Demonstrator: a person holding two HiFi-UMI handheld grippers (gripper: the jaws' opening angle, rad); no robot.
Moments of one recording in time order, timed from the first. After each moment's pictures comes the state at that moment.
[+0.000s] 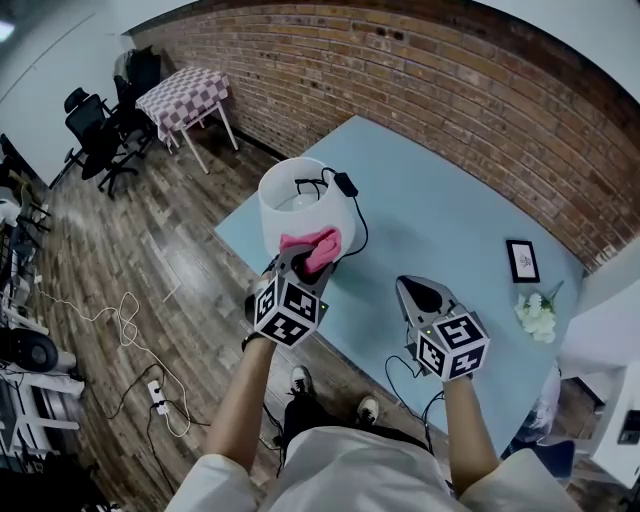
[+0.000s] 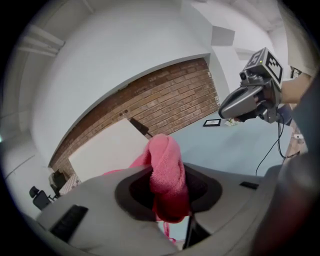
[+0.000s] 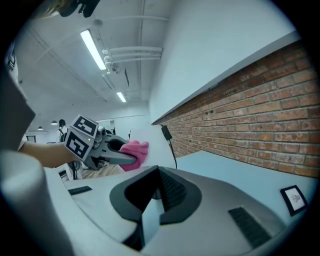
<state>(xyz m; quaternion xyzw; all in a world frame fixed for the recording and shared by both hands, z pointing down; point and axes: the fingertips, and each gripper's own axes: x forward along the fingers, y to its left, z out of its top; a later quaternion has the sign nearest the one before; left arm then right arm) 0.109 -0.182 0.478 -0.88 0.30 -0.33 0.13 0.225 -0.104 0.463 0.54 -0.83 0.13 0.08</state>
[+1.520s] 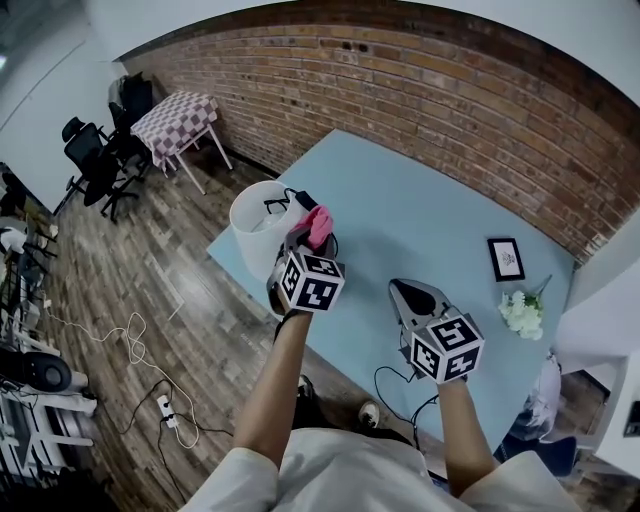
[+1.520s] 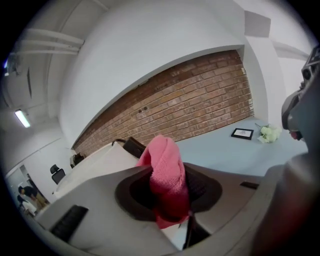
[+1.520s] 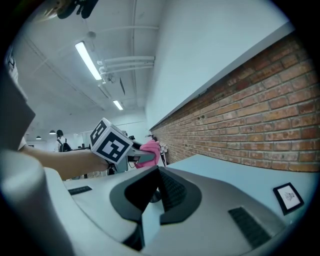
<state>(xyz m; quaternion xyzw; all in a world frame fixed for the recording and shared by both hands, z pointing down) 0.190 -0.233 0.449 -0.84 0.44 -0.32 0.08 0.284 -0.082 0.433 0.55 -0.82 0.14 0.04</state>
